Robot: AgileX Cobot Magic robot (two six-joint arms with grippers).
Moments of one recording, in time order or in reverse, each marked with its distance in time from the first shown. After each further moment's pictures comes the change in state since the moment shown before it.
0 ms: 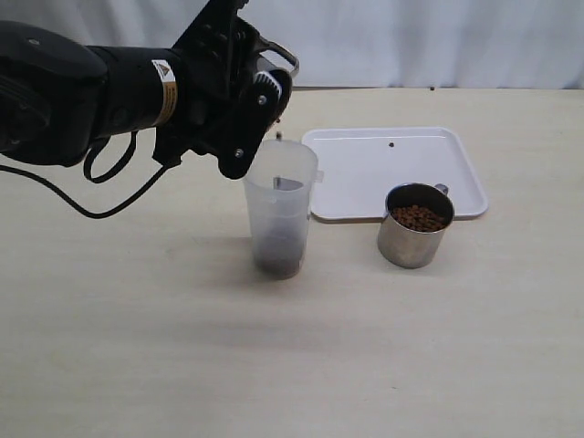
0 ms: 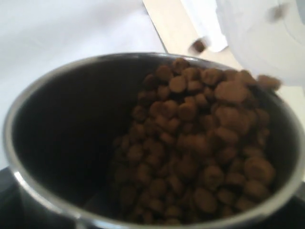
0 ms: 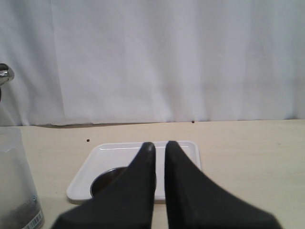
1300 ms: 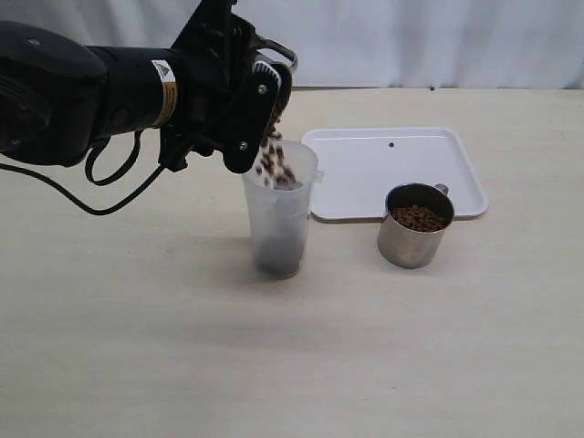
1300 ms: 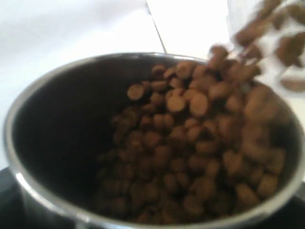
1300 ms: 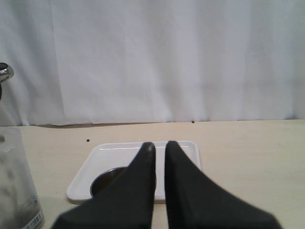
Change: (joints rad) left arm 0.000 0.000 0.000 0.000 0.000 -0.088; right arm 0.000 0.000 0.000 0.000 0.000 0.000
